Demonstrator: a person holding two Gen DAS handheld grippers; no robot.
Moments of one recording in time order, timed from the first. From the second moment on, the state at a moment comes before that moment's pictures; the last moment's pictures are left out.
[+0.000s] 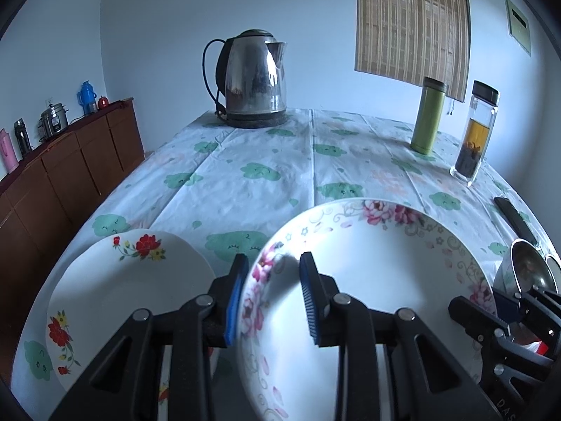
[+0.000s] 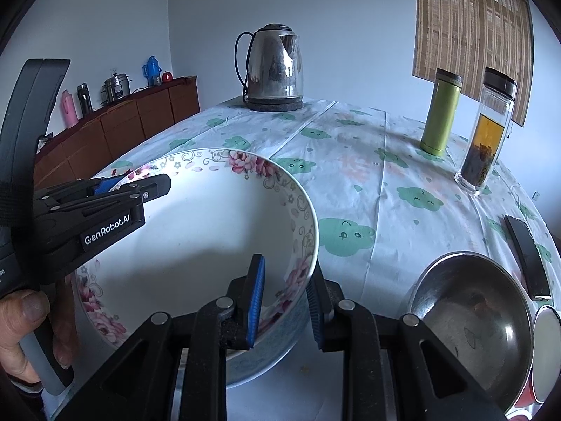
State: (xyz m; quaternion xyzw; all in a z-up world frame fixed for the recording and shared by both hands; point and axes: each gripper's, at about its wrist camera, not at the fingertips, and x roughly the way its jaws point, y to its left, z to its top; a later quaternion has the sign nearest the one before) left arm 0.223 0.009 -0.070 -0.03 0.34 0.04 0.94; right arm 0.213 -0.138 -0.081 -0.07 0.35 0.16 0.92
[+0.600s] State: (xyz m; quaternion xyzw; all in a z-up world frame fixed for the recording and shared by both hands) left arm 0.226 0.004 -0.077 -0.01 0.35 0.04 0.93; right arm 0.214 -0.136 -0.085 -0.08 0.35 0.15 0.92
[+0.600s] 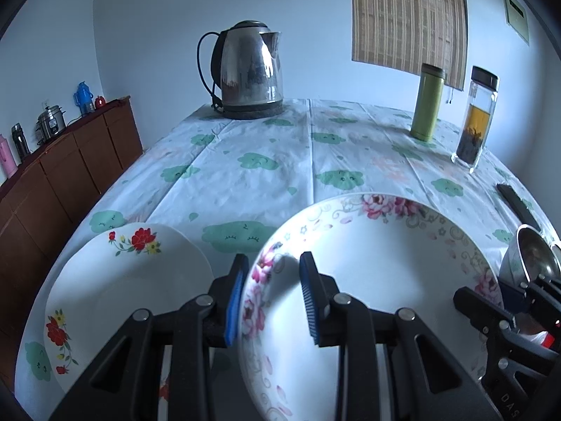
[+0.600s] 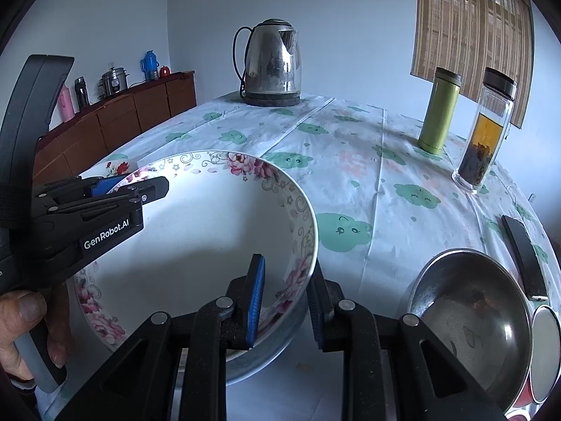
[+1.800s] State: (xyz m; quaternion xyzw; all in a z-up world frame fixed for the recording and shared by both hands) left arm 0.227 -0.004 -0.089 0.02 0.38 0.04 0.93; right arm 0.207 -0.126 -0.088 -0.14 0.34 0.13 0.92
